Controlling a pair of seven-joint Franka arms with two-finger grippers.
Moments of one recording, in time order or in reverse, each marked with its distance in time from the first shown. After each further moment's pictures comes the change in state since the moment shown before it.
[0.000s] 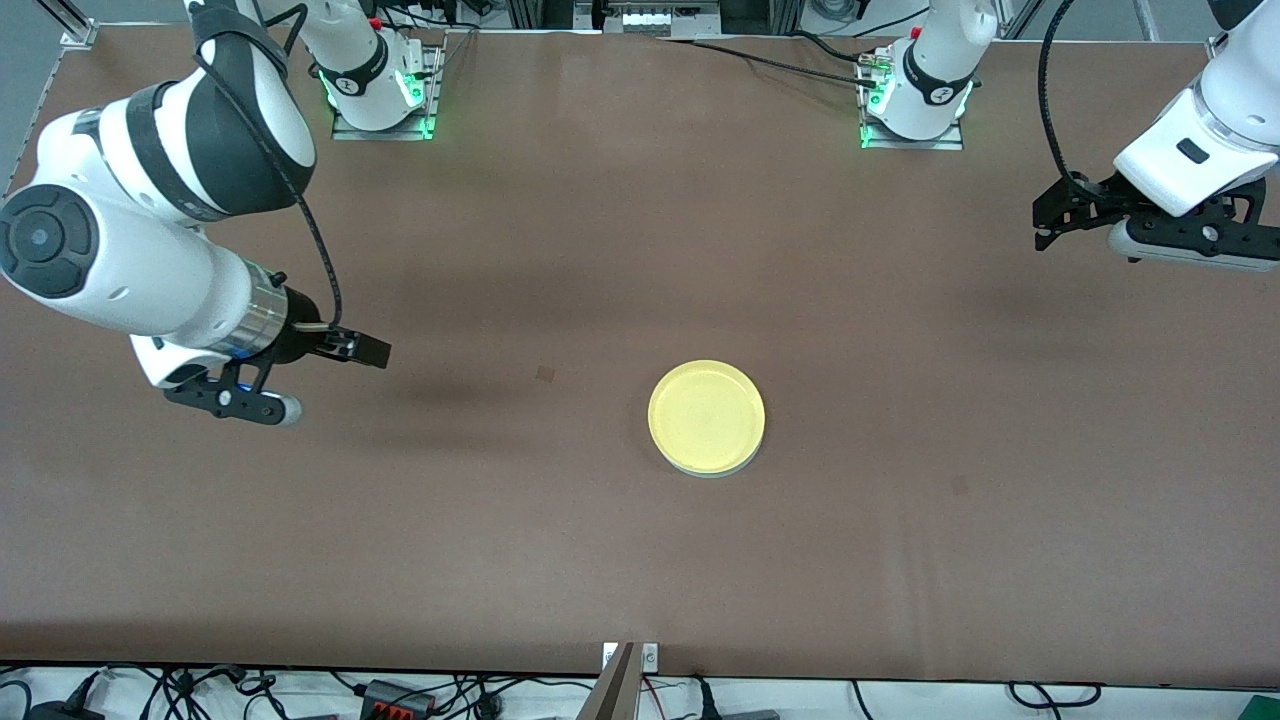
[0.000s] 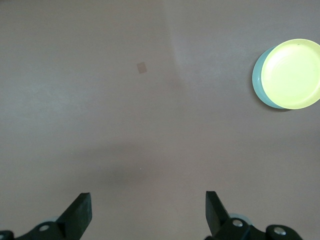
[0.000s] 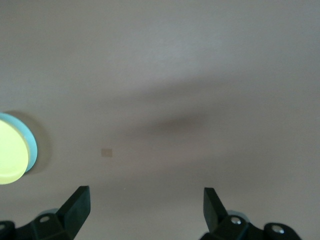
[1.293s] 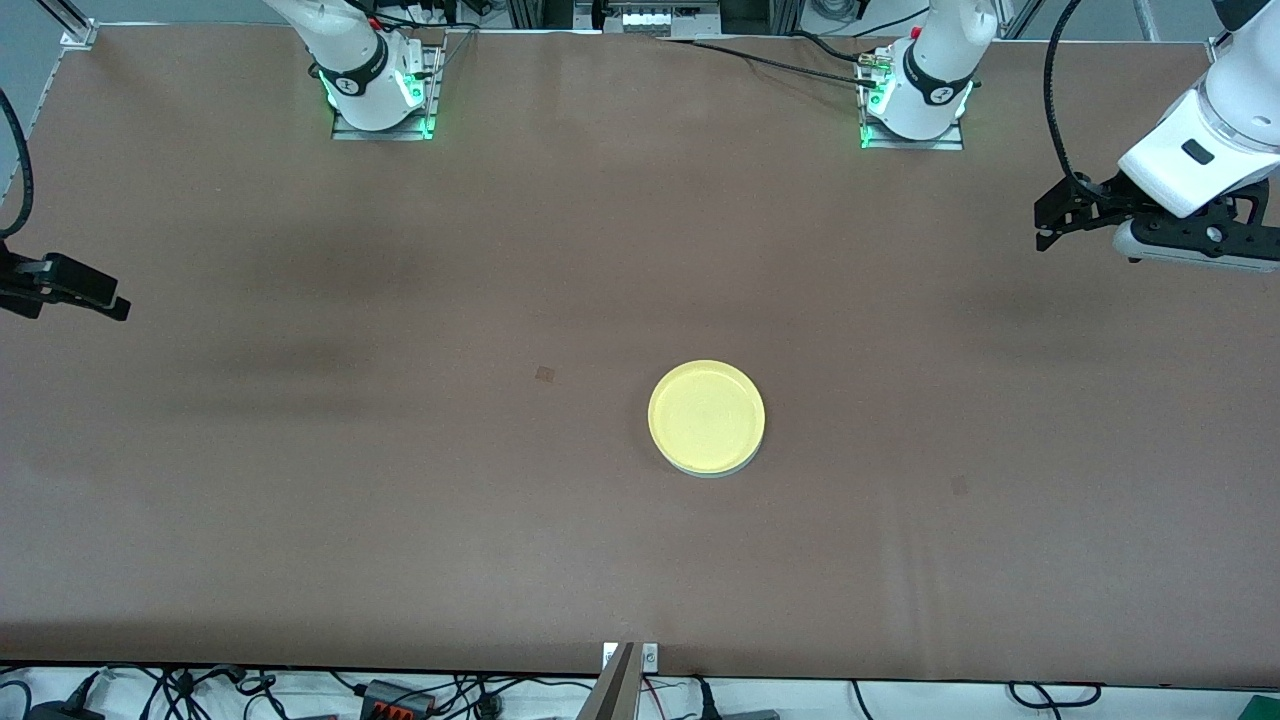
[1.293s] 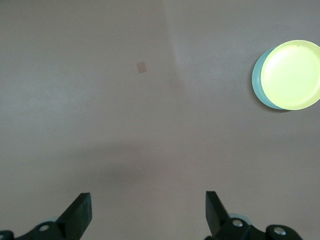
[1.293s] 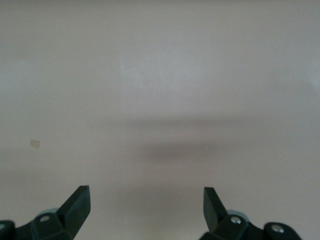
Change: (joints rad) left arm 0.003 0.000 0.001 0.000 -0.002 0.000 -0.001; right arm -0.304 -0.220 0.007 -0.108 -0.083 -0.038 -0.512
